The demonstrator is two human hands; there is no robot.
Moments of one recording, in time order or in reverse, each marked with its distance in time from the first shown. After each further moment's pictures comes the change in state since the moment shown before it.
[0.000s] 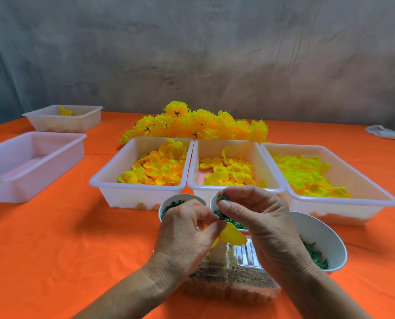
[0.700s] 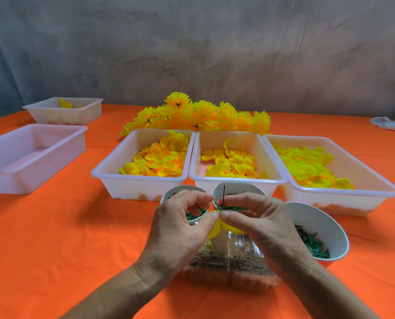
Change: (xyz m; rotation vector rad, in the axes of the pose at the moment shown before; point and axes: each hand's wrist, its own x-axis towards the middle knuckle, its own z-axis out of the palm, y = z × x) left_hand -0.008 -0.009 -0.007 -0.127 0.061 -0.067; right_hand -0.011 0.010 -0.008 -0.257 0.013 0.106
